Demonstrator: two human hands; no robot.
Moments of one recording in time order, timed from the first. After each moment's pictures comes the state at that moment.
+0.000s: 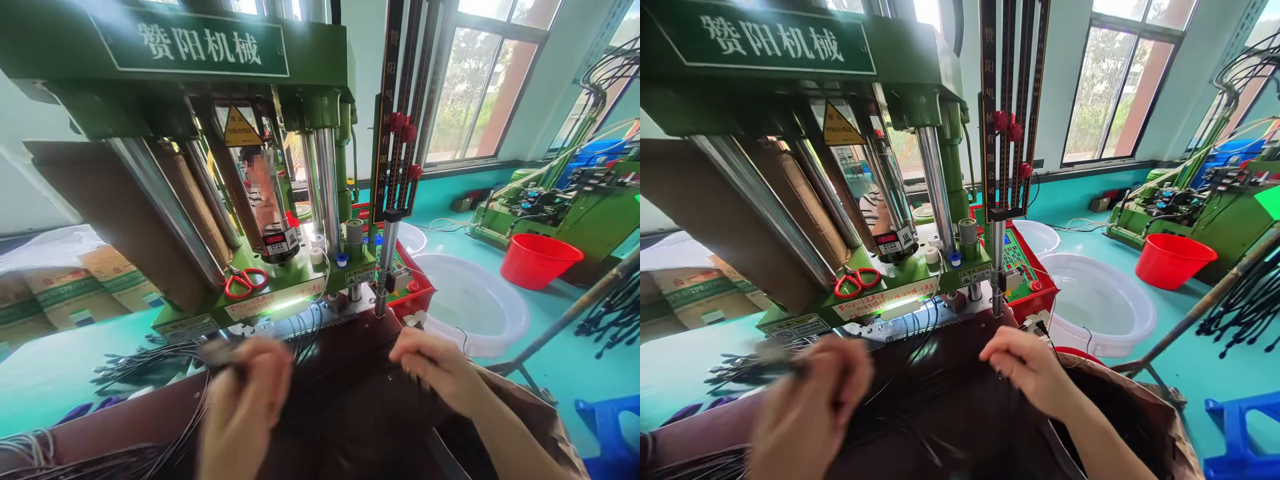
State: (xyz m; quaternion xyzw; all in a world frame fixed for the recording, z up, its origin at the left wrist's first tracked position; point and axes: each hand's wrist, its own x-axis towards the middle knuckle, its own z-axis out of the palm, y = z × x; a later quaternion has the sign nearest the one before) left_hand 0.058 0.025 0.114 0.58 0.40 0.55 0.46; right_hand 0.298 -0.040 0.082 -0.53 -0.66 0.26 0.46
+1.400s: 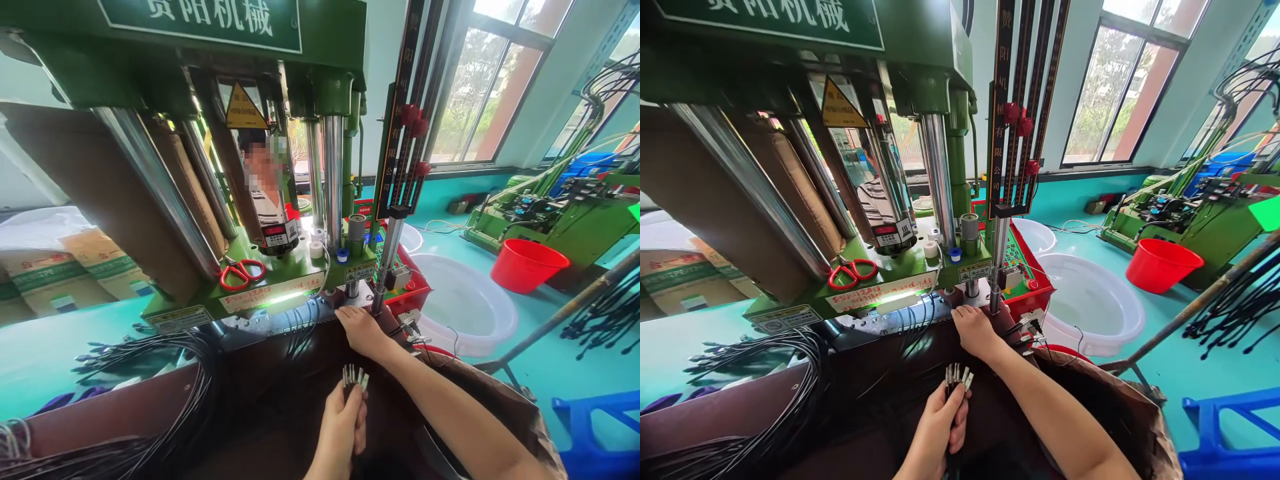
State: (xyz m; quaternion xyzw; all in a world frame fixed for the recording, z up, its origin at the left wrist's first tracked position) left_hand 0.138 -0.003 -0.030 0.35 0.41 0.30 0.78; right_hand 0.268 0.077 0.003 -0.64 -0.75 0.09 0.14
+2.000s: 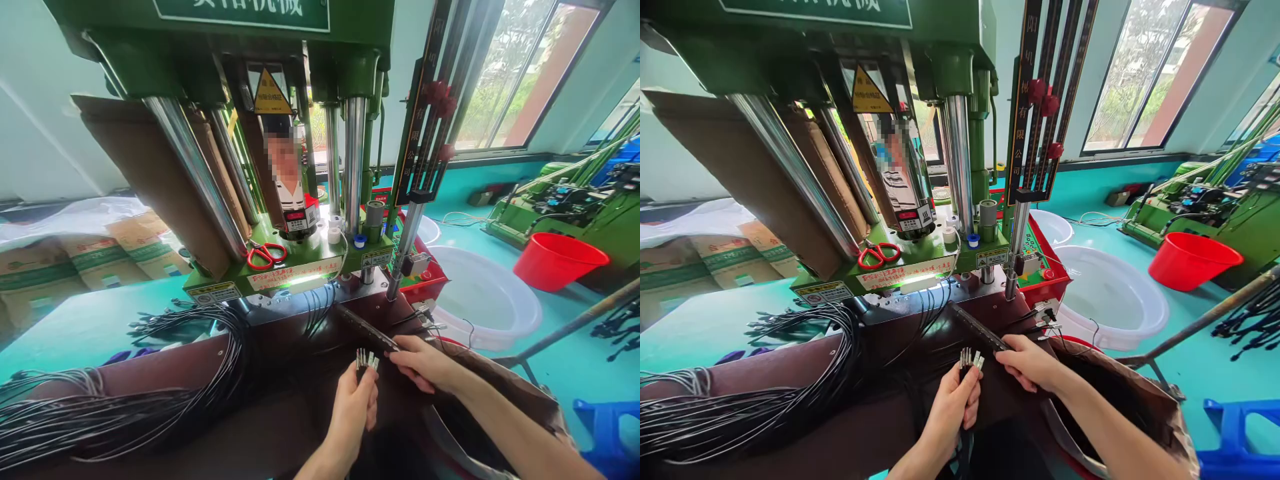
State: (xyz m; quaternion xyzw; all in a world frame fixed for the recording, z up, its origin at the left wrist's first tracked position) left_hand 0.125 -0.011 -0.022 0.38 0.40 0.30 0.78; right_hand 0.290 -0.017 0.013 -0.64 -0.56 0.49 0.17
